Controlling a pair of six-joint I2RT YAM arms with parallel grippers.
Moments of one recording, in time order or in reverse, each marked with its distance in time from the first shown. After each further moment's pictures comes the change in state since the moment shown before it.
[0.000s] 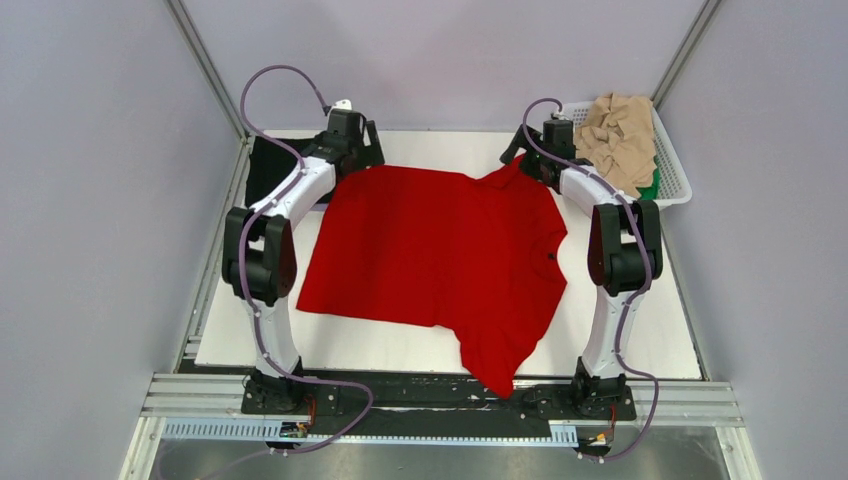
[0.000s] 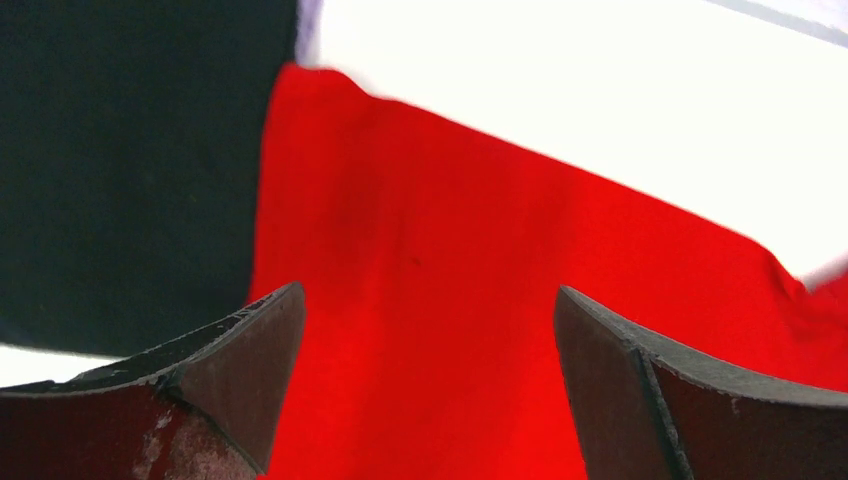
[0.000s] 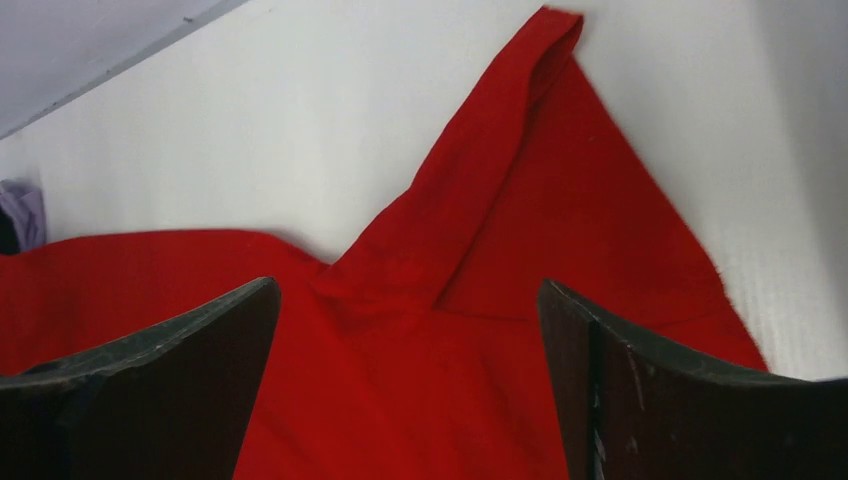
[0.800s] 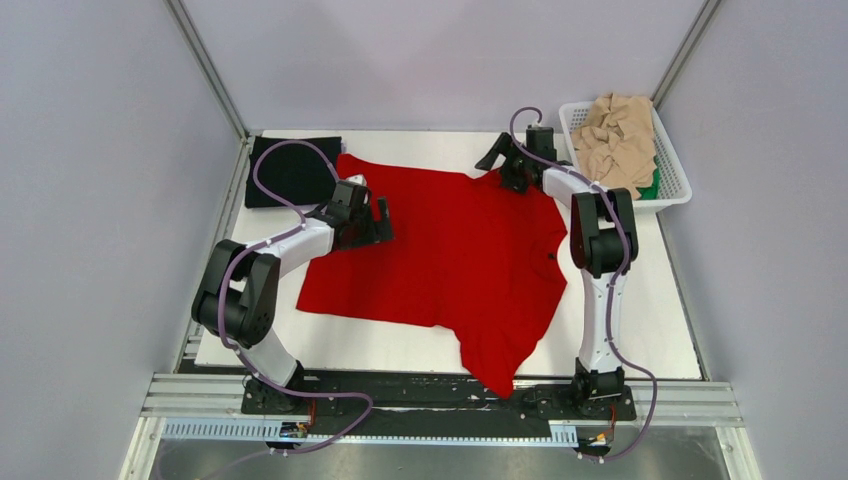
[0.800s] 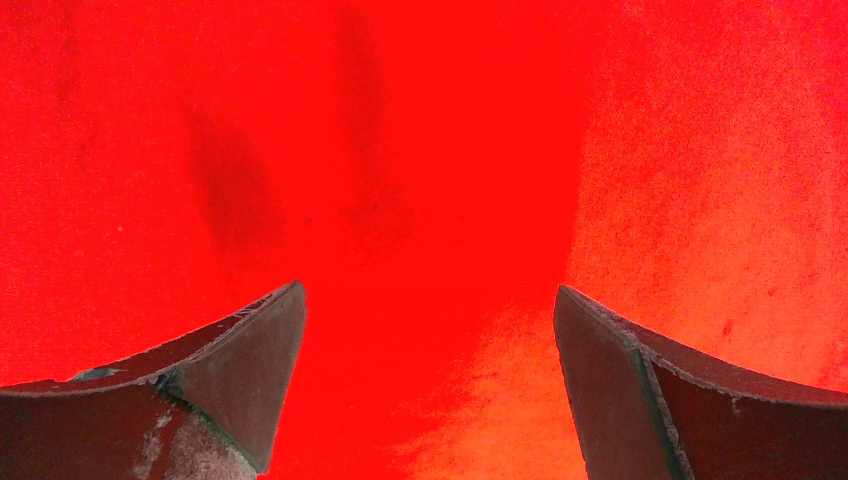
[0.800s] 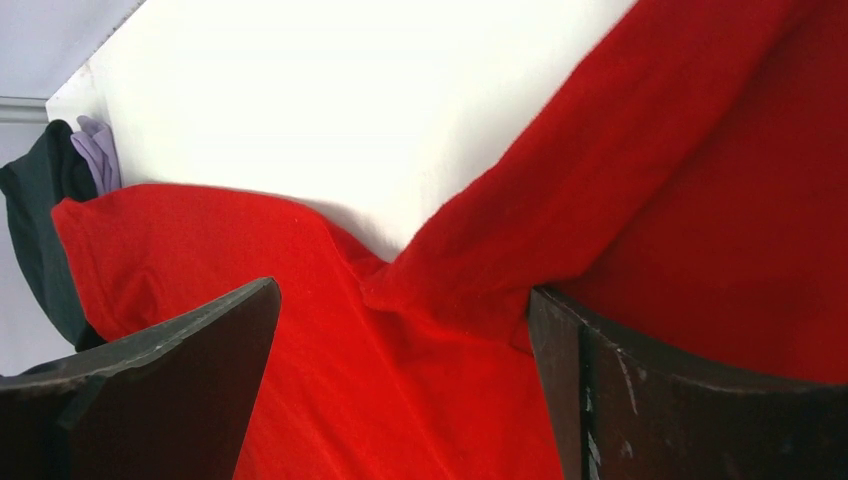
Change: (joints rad) left arm -0.112 -0.335 -0.694 0.150 0.206 -0.110; right arm 0.033 0.236 0.145 0.021 -0.259 0.158
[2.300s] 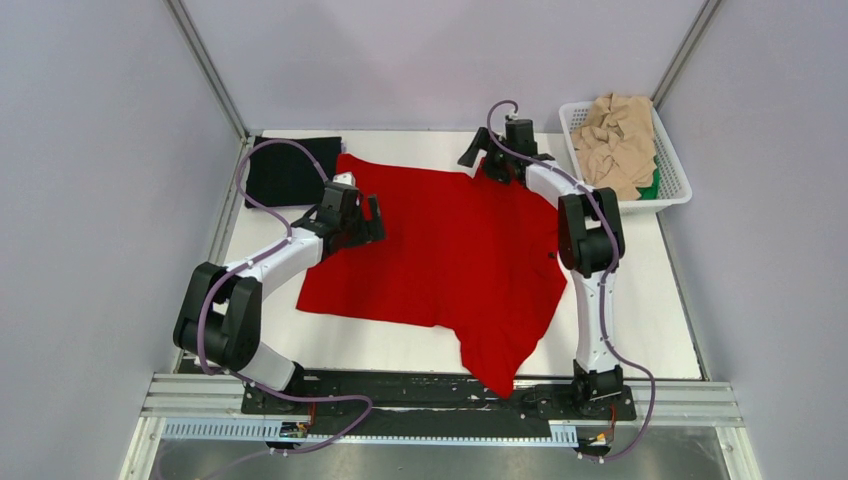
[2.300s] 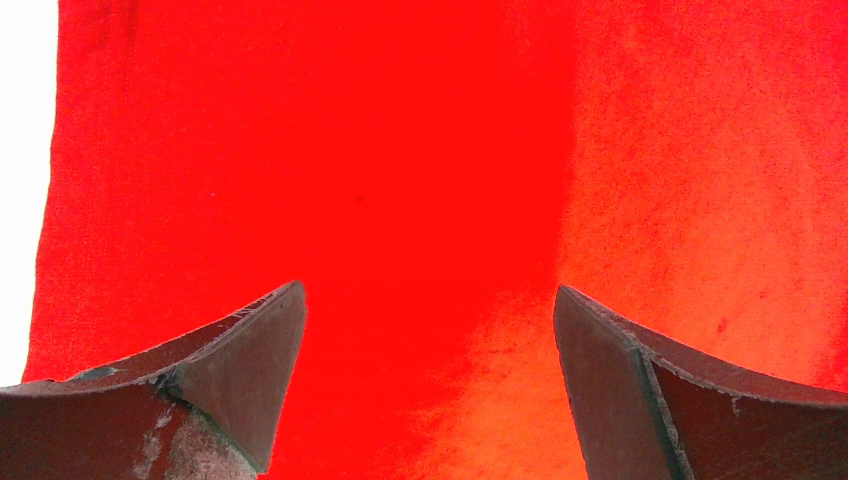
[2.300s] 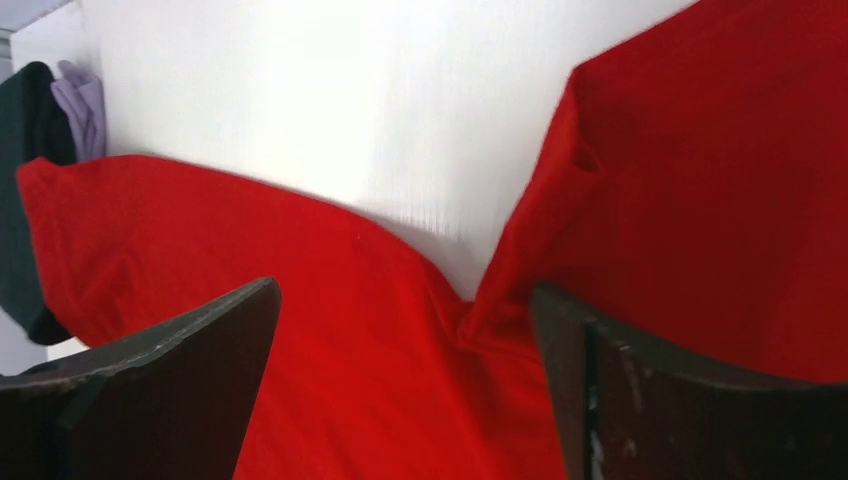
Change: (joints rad) left arm 0.000 -0.146 -0.071 -0.009 -0.090 0.000; right arm 0.092 0.059 0.134 -0.037 0.046 -0.089
